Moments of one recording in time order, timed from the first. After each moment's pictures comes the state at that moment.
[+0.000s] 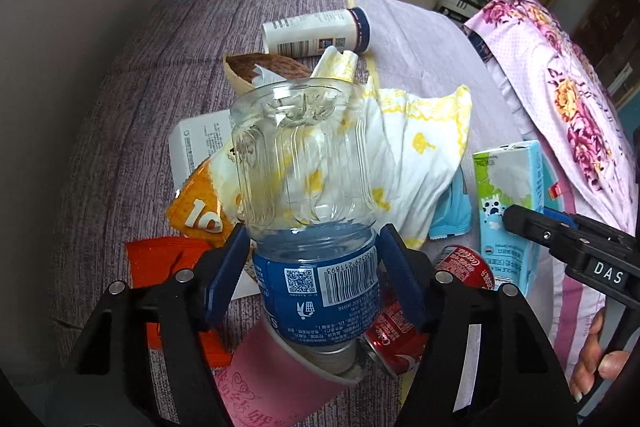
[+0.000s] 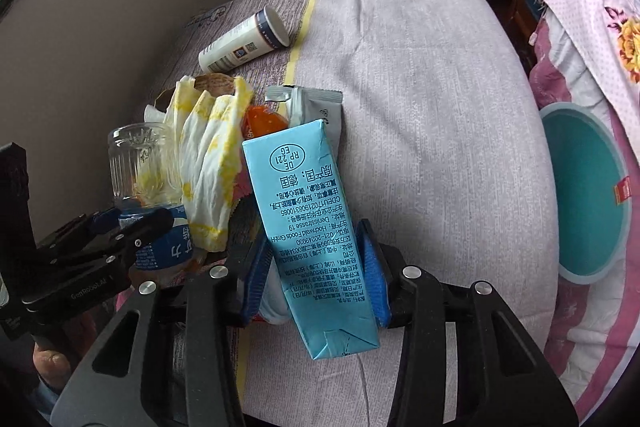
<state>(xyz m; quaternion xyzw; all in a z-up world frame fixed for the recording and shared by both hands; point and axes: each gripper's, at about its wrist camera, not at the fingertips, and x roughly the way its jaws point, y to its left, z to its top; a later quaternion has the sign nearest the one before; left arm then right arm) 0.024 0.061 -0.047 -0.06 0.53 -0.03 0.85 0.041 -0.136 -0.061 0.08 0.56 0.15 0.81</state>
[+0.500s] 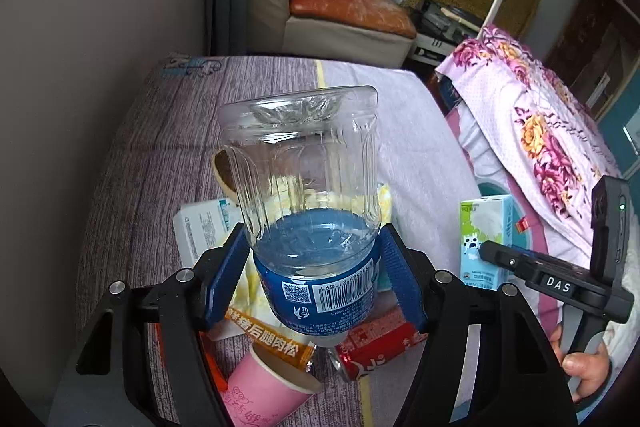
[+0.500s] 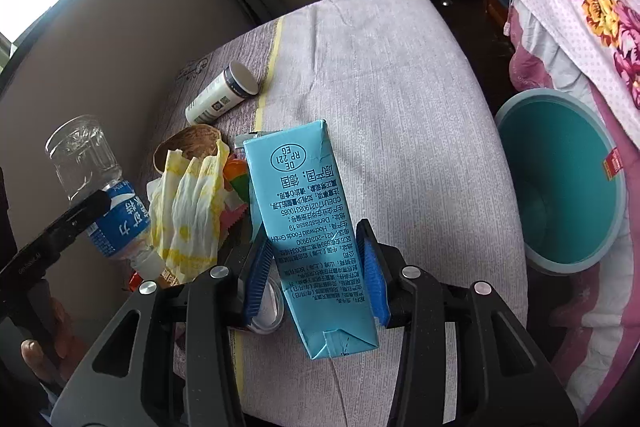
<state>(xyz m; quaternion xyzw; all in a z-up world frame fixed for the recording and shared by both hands) 0.035 0.050 0.028 -0.07 0.46 -0.06 0.88 0.041 -0.196 -0.044 0.16 0.52 0.14 0.82</state>
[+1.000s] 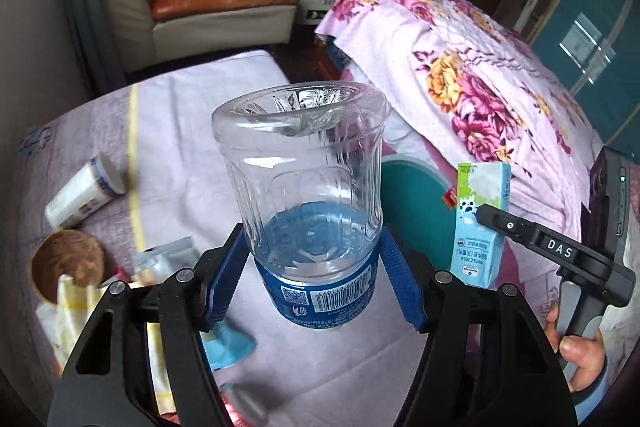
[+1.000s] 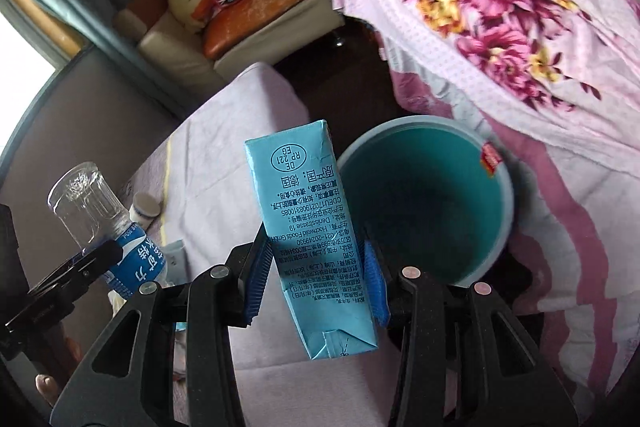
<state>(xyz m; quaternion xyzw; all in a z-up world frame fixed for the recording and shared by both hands) 0.109 -0.150 0.005 0.01 0.49 -0.23 0.84 0.027 -0.388 -0.039 0.28 0.45 -0.04 0.85</state>
